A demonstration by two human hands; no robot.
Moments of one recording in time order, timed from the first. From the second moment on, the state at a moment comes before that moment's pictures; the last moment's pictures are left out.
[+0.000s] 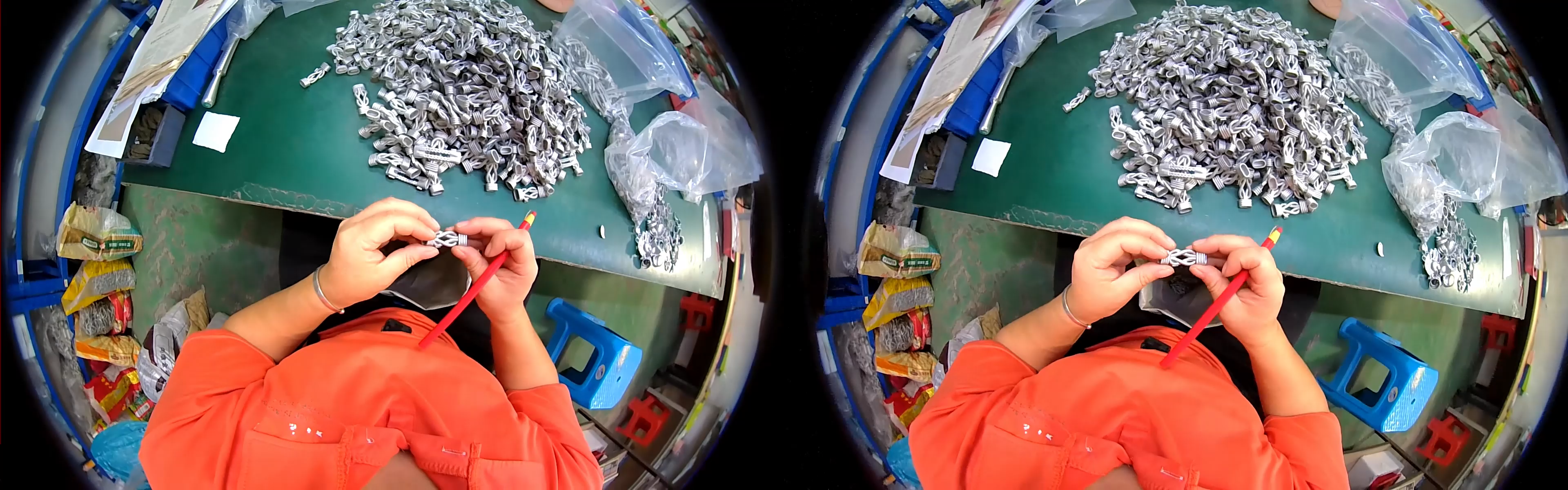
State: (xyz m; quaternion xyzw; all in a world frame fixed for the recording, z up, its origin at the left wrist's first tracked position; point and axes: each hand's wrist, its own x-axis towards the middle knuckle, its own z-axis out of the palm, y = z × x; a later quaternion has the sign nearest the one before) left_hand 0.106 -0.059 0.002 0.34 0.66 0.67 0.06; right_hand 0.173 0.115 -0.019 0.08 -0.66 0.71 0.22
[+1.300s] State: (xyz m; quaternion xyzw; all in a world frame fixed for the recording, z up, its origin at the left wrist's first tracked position) left_hand 0.103 -0.042 0.048 0.36 0.67 0.62 0.17; right_hand 0.179 0.137 0.015 0.12 -0.78 0.55 0.29
